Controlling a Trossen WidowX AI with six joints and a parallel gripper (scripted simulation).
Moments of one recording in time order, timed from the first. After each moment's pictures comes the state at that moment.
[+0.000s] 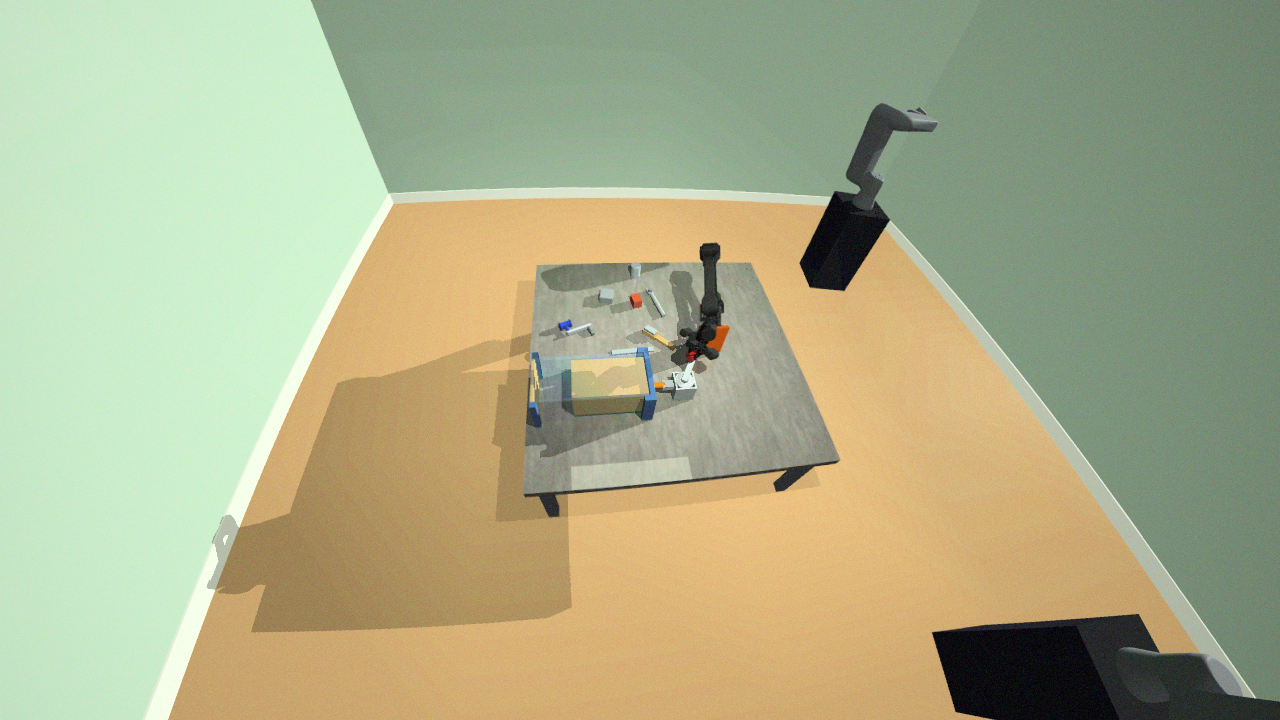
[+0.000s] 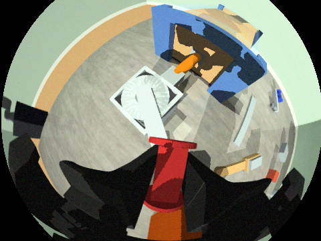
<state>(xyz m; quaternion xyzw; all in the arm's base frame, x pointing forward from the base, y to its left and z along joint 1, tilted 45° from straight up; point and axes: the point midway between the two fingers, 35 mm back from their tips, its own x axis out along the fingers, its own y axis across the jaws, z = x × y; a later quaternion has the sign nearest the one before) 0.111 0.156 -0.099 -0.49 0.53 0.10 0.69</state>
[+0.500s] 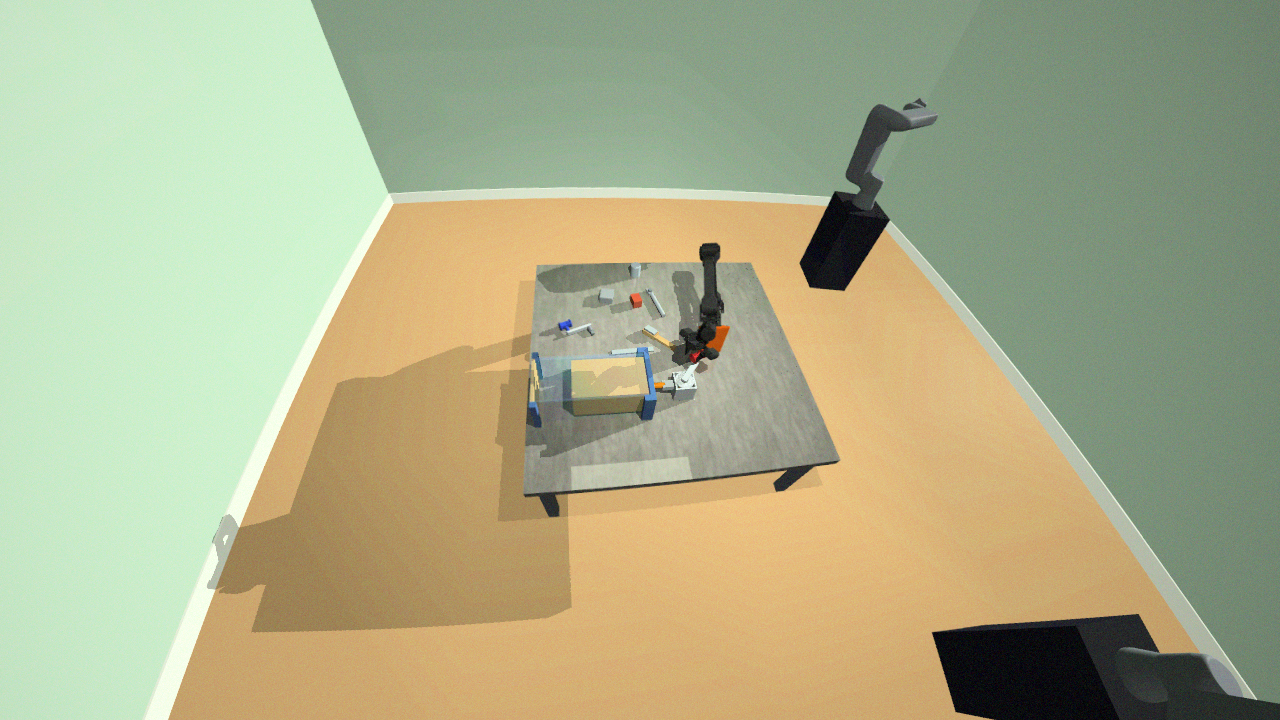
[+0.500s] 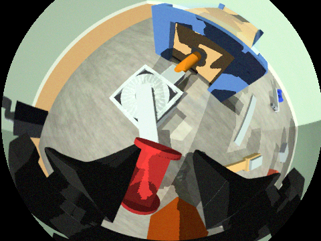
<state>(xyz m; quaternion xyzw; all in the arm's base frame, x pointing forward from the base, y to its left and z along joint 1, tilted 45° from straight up) 0.111 0.155 -0.099 -0.49 0.53 0.10 0.68</state>
